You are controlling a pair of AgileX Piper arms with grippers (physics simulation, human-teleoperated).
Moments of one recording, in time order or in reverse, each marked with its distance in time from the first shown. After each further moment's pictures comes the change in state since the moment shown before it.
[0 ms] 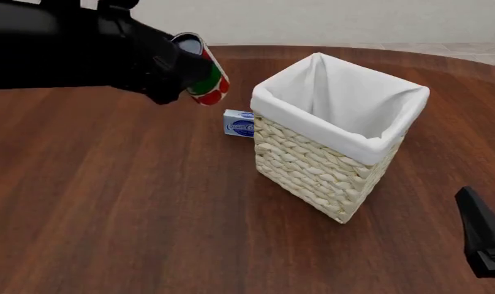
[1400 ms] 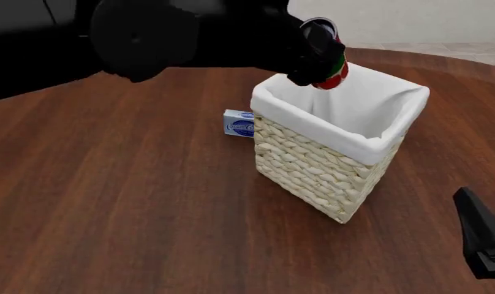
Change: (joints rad) left arm -0.201 0.406 -0.310 -0.180 -0.020; right arm 0.017 0.000 -0.001 0.004 0.013
